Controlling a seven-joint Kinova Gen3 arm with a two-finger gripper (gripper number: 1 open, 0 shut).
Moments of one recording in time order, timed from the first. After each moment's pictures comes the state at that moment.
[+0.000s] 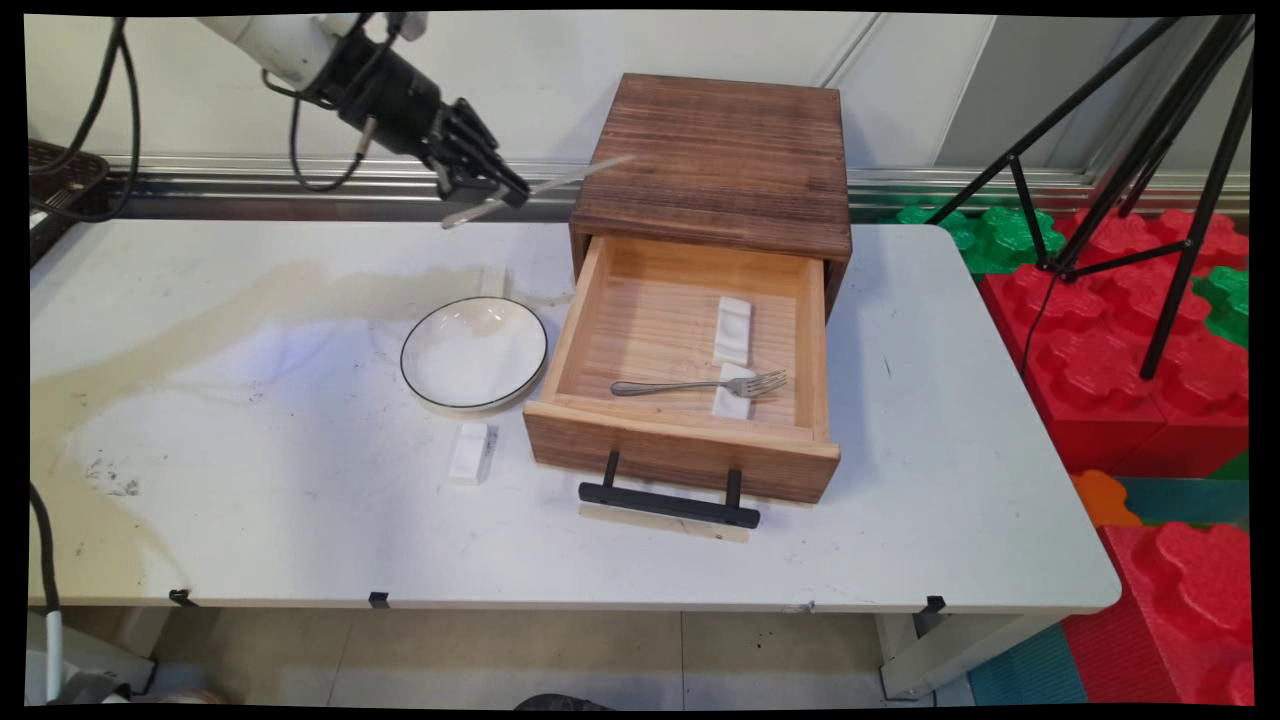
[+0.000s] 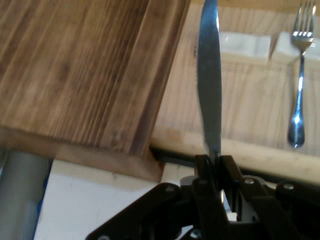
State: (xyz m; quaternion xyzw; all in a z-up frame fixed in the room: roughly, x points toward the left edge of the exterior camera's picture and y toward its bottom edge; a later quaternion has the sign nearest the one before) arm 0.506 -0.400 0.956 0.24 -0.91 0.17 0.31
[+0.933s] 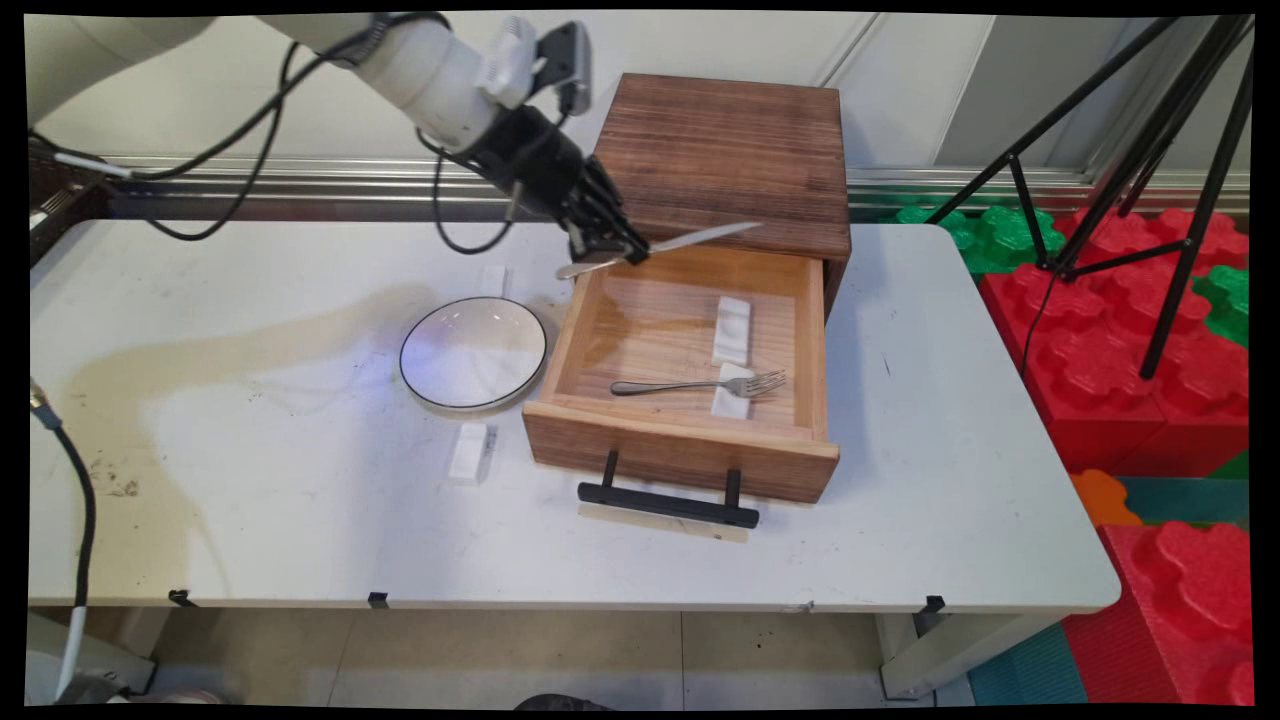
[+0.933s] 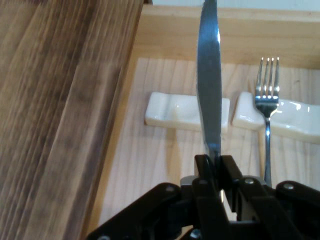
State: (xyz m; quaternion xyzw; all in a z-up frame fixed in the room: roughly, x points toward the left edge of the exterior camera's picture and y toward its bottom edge) arm 0.376 -0.427 0.922 0.20 -0.92 0.15 0.31
